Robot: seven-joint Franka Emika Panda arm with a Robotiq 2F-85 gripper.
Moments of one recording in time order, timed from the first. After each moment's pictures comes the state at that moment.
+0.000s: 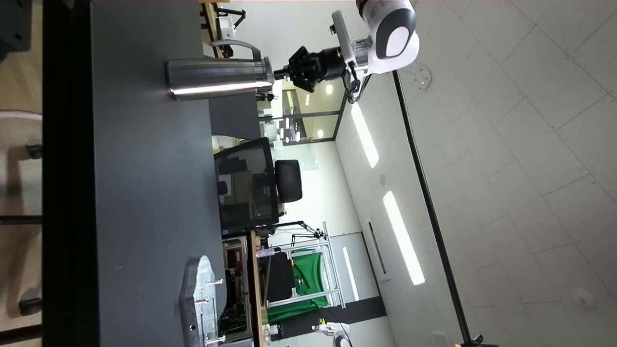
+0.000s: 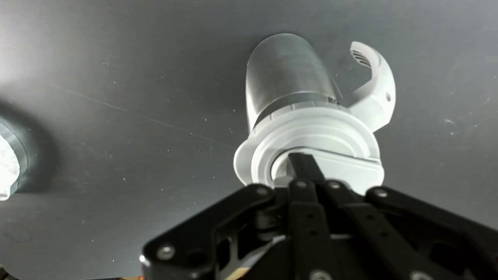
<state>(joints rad) -0.12 0.00 -0.13 -2.30 -0.01 2.49 -0.12</state>
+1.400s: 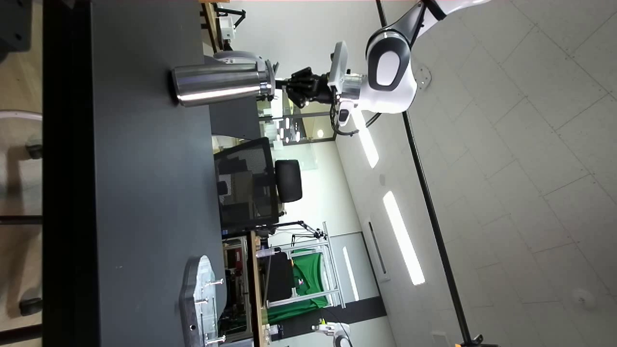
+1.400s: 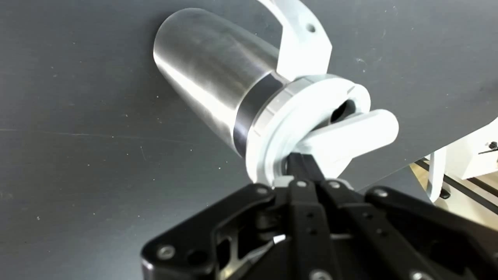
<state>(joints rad) -0.21 0.15 -0.14 -2.10 0.57 2.32 -0.47</state>
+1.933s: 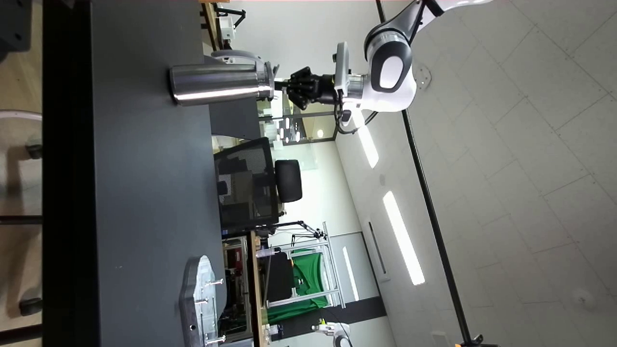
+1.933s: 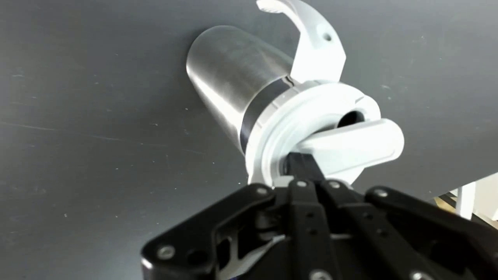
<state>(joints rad) -0.21 0.16 -0.14 -2.07 0.40 2.28 -0.40</state>
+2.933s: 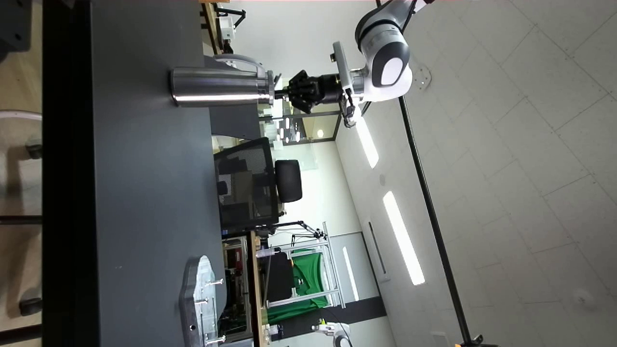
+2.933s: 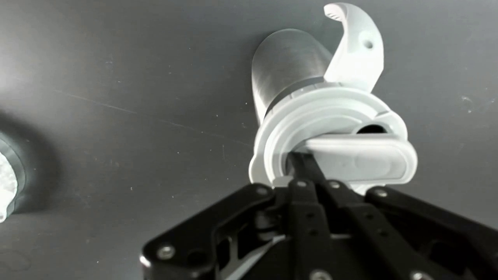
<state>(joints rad) -0.17 0.16 -0.14 -2.07 0.10 2.34 -0.19</state>
